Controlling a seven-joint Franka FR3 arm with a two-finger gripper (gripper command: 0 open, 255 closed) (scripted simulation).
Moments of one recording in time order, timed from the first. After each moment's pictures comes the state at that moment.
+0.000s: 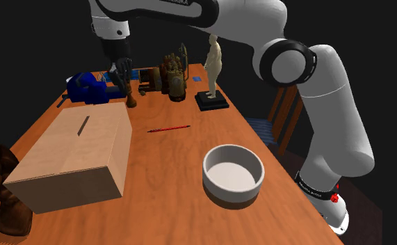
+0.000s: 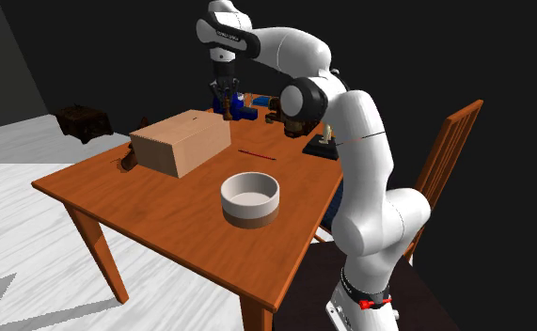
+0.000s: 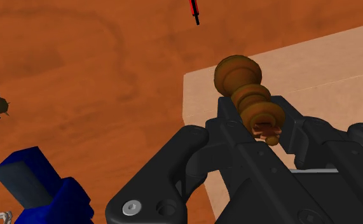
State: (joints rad) arm 0.35 0.58 0.29 -0.82 -0.16 1.45 -0.11
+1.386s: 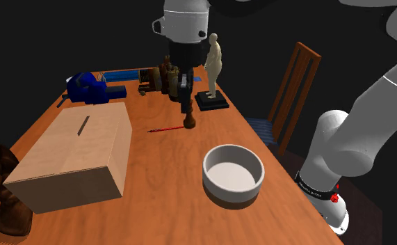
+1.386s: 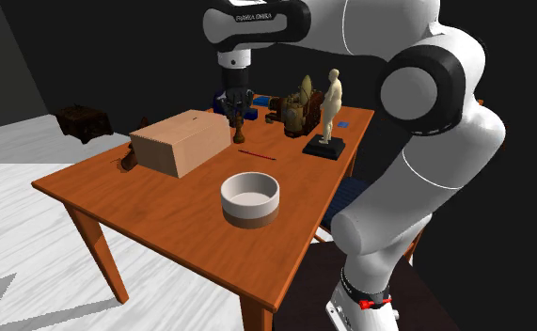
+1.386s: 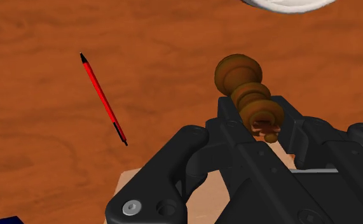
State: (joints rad) arm 0.31 -0.34 0.34 -1.94 0.11 1.68 -0.06
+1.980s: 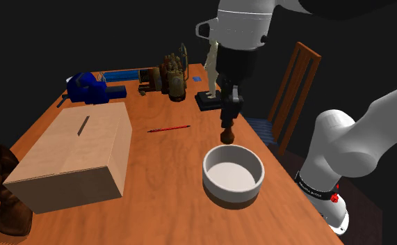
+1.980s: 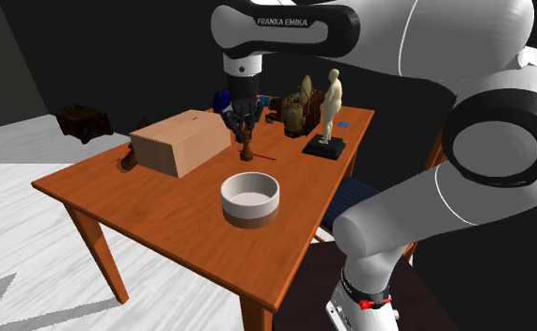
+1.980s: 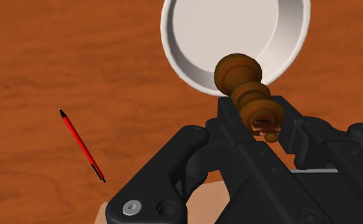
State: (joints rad) arm 0.39 -0.65 0.36 -2.16 0.21 1.61 -0.01
